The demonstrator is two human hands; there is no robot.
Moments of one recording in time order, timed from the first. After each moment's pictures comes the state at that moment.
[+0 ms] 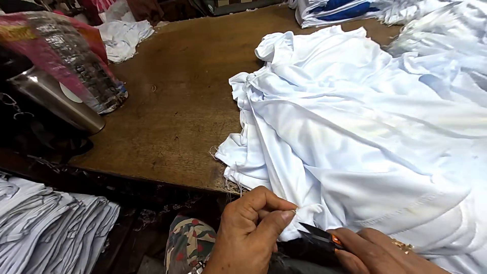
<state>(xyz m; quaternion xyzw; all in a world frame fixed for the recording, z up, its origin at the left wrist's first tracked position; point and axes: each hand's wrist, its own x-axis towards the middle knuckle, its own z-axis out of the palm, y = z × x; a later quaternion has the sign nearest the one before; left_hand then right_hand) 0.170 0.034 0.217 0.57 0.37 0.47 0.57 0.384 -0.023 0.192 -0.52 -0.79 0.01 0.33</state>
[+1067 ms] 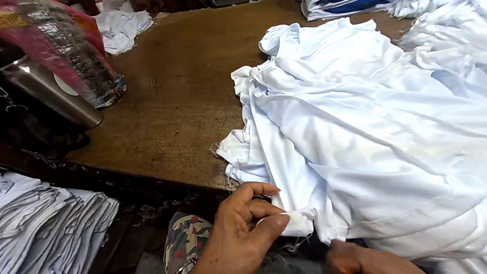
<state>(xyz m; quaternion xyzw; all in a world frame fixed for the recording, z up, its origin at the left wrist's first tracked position) 0.155 0.037 0.211 0.57 0.38 0.42 0.59 0.402 -0.014 0.182 -0.32 -0.75 0.42 0.39</state>
